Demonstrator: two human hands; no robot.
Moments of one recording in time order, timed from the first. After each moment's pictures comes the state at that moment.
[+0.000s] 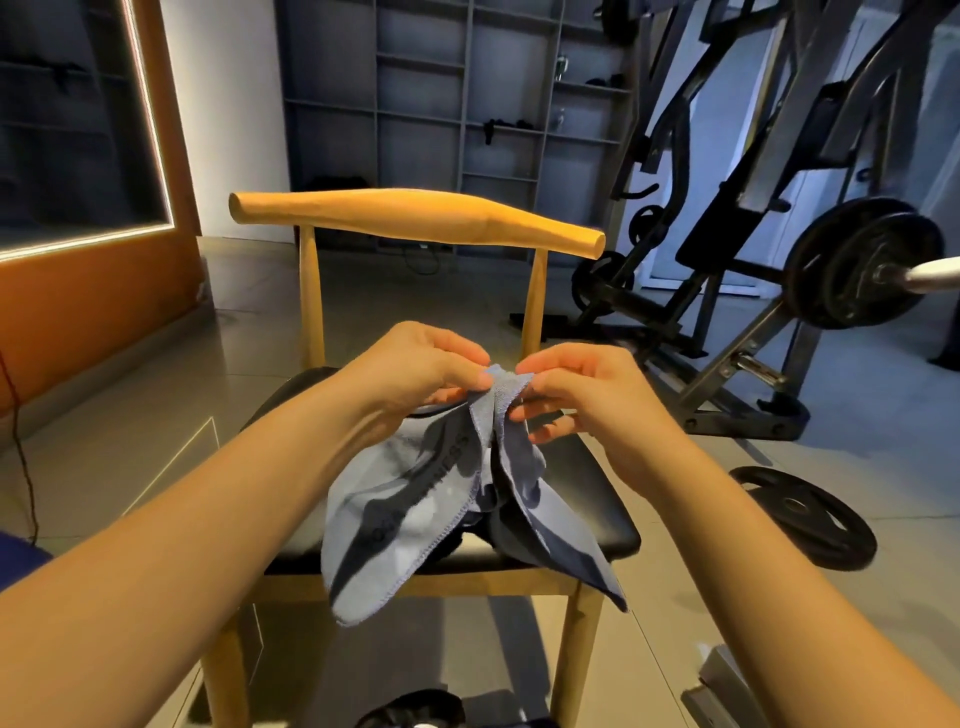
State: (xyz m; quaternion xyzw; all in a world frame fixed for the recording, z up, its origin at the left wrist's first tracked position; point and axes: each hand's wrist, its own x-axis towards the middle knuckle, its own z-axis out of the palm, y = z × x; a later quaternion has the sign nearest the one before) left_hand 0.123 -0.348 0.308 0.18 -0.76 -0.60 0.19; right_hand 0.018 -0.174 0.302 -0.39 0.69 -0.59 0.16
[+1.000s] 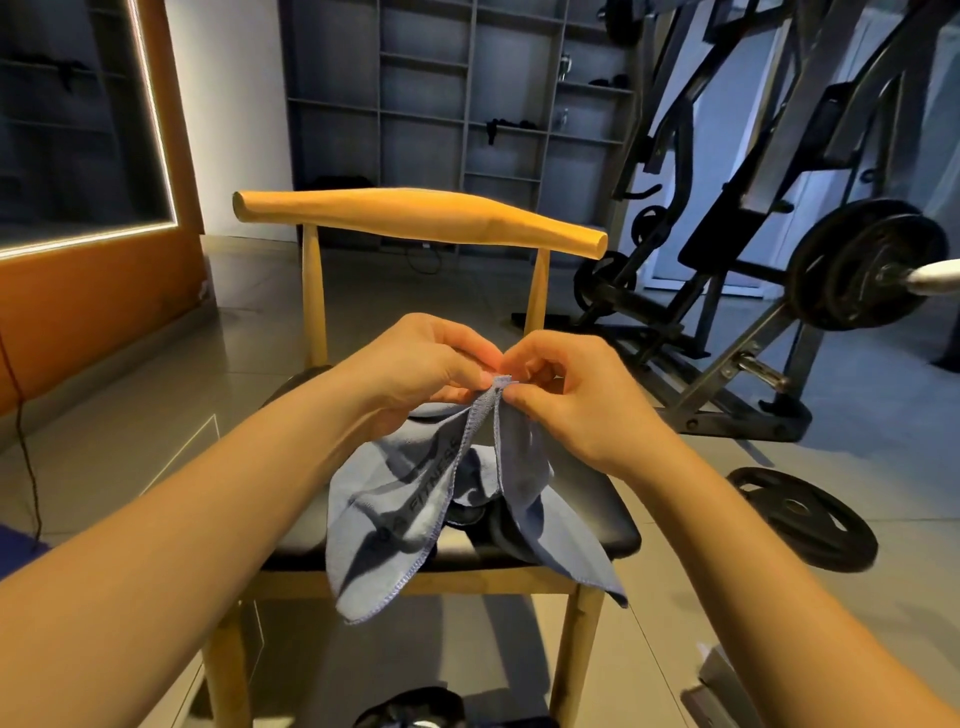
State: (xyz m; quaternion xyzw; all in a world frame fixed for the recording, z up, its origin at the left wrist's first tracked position) left_hand 0.131 -0.337 0.319 0.14 -0.79 -0.58 0.18; right_hand 0.021 -0.180 0.302 -0.54 0.74 -0.39 -0.07
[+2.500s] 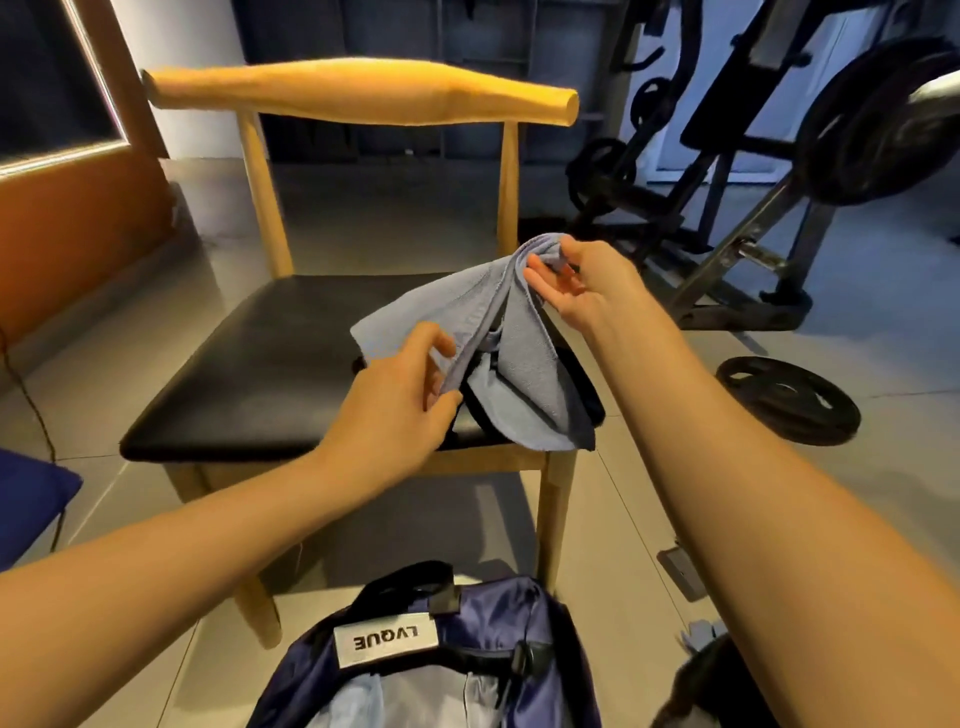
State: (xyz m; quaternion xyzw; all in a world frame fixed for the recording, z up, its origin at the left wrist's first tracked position) left_hand 0.149 -0.282 0.191 0.12 -0.91 -0.23 0.31; right_hand -0.076 -0.198 0.261 -0.04 0.47 -0.84 0.28
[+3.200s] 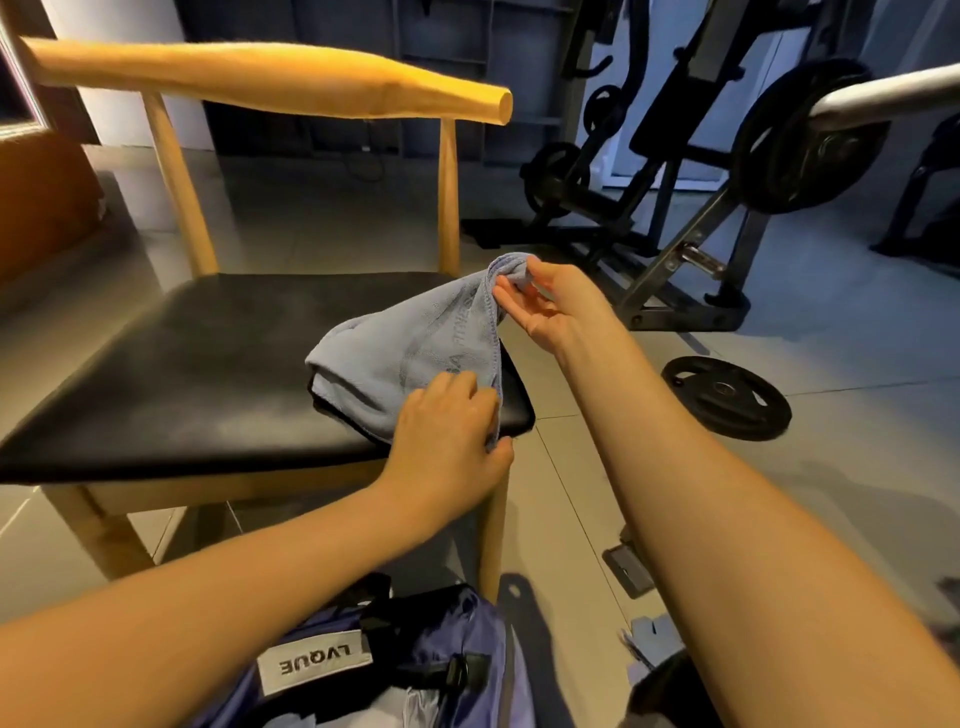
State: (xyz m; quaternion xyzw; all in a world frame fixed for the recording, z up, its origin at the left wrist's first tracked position) left_hand 0.067 -0.210 0.143 0.07 -0.94 -0.04 0.33; right_hand -0.099 -0.157 0.244 -0.01 0.44 -0.84 0.30
